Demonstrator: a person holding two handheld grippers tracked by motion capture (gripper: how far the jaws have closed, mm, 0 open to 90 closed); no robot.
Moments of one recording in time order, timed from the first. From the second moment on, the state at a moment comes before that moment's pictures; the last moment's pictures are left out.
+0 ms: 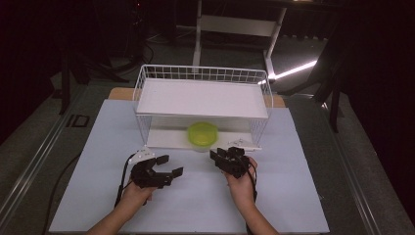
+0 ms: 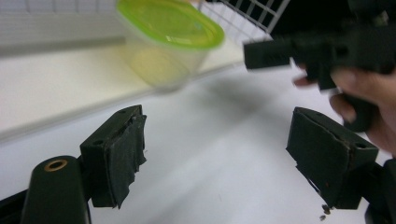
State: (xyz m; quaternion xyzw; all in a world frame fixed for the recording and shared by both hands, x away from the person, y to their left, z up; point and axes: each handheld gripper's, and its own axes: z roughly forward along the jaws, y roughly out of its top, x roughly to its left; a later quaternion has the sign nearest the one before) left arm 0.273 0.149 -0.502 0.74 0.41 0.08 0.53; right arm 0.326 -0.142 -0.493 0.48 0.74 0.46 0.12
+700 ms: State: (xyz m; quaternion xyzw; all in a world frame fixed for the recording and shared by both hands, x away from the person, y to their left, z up) left arm 0.250 0.164 -0.524 0.73 0.41 0.10 0.54; right arm 0.342 -0.119 -0.505 0.48 0.75 0.44 0.12
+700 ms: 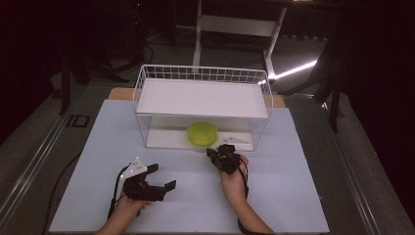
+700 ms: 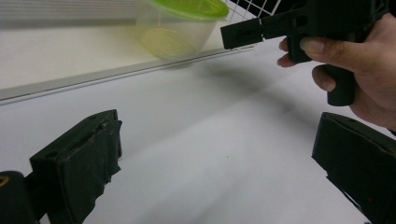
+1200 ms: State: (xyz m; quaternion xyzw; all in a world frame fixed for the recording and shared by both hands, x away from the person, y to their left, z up) left arm 0.247 0.165 -0.522 0.73 0.41 0.11 0.54; right arm 0.359 -0.105 -0.509 0.49 0.75 0.44 0.12
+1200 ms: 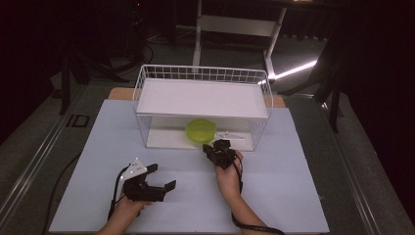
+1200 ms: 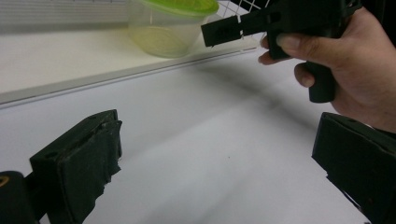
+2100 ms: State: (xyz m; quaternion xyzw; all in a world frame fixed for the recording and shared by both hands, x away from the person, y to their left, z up) left arm 0.242 0.164 -0.515 0.72 0.40 0.12 0.56; right arm 0.393 -0.083 -0.515 0.50 0.74 0.43 0.13
